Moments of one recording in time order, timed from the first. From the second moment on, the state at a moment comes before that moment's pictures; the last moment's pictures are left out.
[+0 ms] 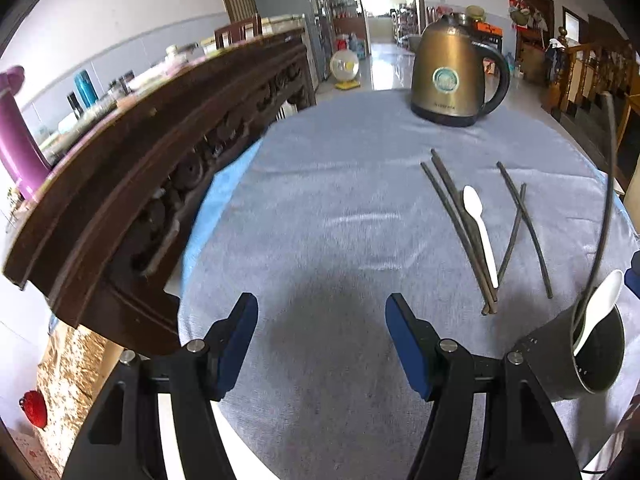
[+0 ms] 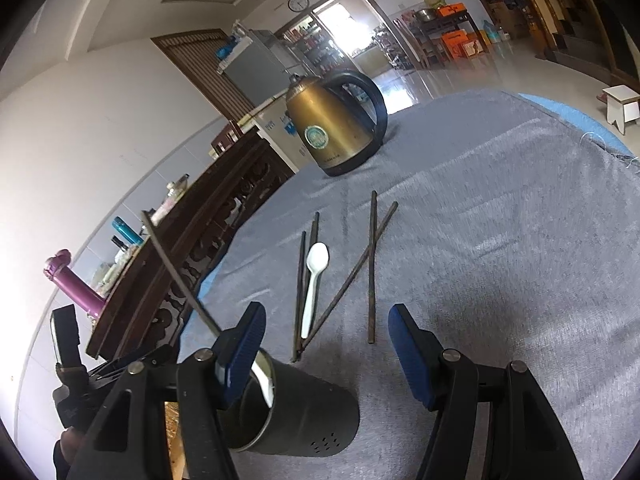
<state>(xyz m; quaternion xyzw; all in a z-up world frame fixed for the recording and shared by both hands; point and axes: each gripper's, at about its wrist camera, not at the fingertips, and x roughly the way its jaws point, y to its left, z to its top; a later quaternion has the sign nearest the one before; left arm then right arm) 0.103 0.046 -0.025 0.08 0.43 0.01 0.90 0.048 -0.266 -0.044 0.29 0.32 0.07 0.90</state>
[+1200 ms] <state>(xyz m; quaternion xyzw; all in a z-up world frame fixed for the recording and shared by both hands) 0.369 -0.050 -0.081 -0.02 0.54 -0.11 0.83 0.334 -0.259 -0.107 0.11 0.54 -0.01 0.84</state>
